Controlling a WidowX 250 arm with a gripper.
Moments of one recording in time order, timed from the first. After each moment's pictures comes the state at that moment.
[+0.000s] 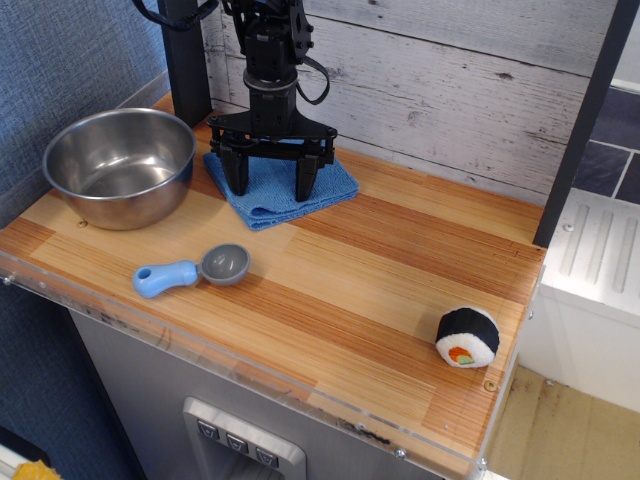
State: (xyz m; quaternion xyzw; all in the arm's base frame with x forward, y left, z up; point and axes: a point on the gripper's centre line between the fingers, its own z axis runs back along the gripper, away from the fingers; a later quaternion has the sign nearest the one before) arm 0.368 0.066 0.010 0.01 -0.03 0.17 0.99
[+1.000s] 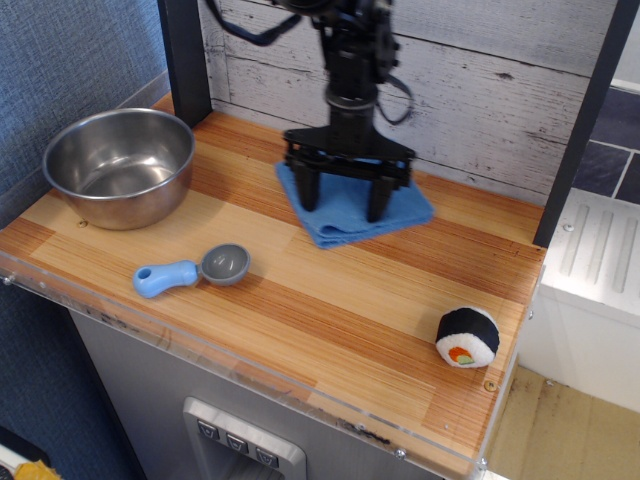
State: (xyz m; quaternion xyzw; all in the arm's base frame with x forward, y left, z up) arm 0.371 -0.016 0.007 0.00 -0.03 0.09 1.00
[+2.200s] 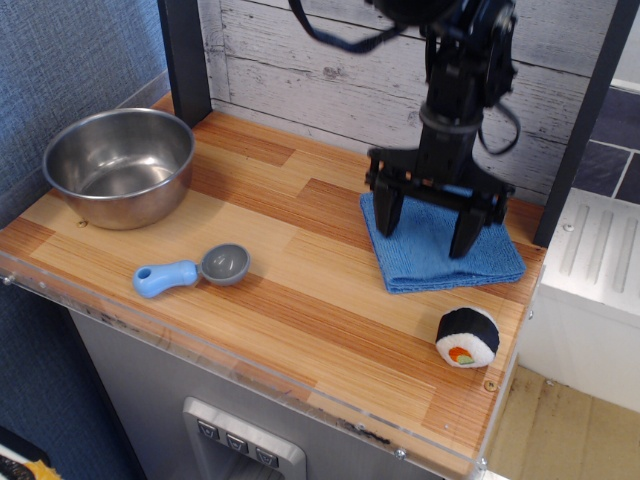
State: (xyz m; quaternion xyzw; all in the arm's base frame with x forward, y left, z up) arm 0.360 -0.070 0.031 0.01 -0.03 0.02 1.00
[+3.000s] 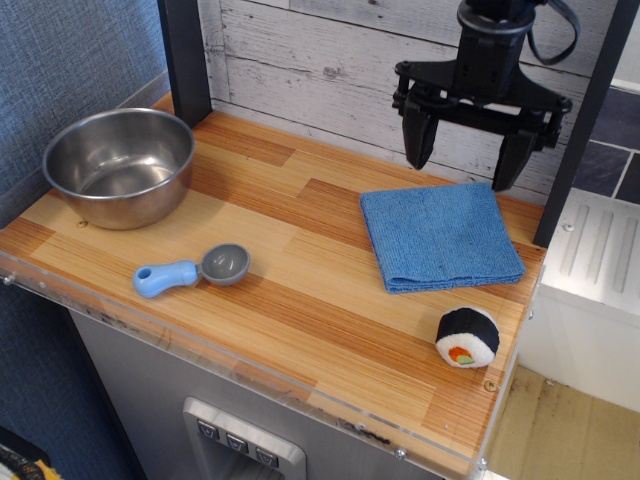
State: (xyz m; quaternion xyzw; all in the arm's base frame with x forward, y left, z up) arm 0.356 -0.088 0.099 0.01 -0.07 0.01 1.00
